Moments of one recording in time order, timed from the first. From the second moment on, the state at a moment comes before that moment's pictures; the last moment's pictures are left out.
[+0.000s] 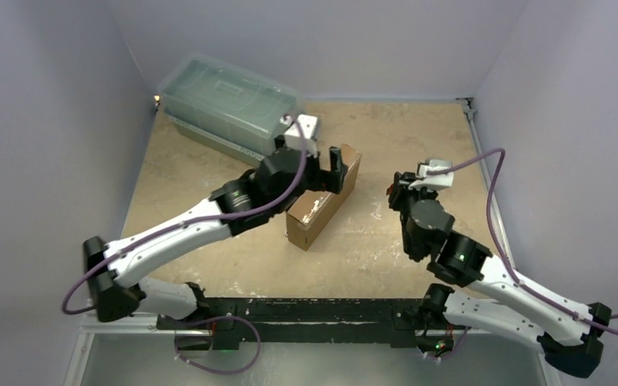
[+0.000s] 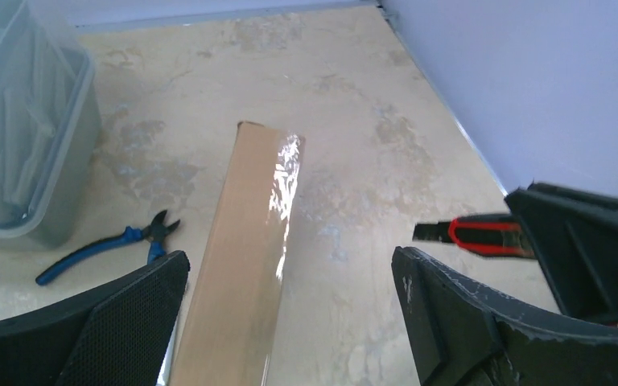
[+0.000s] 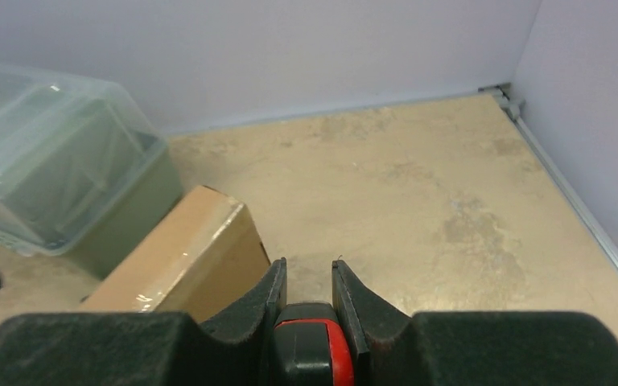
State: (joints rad) left arm -1.03 1.26 1.25 -0.24 -0.45 -0.43; right arm 1.04 0.70 0.78 -0.12 1.10 0.18
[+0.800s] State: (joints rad) left arm -0.94 1.83 1.55 -0.36 -0.41 -0.29; right arm 0.54 0.83 0.71 -0.27 0.53 0.40
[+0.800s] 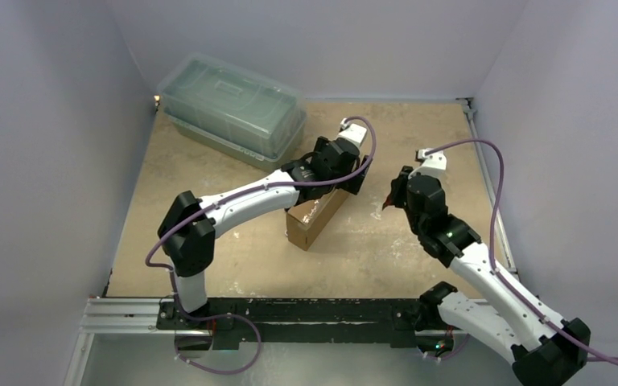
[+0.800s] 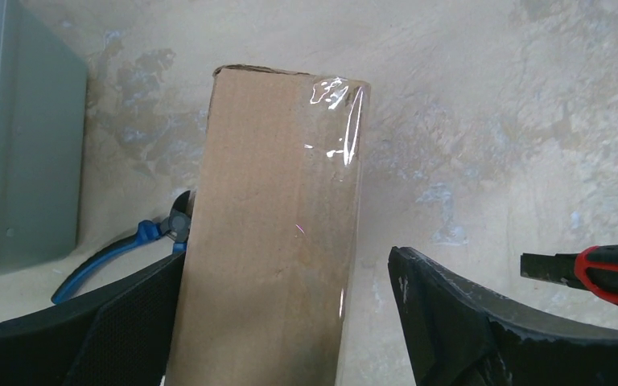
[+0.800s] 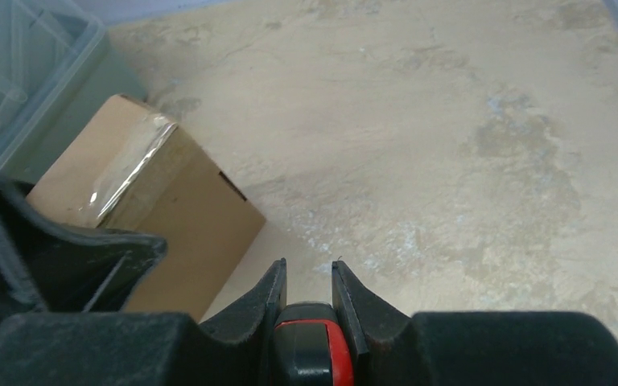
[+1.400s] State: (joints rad) left arm -0.93 1.66 1.33 -0.31 -0.23 0.06; right arm 0.54 0.78 0.71 -0.20 0.40 0.33
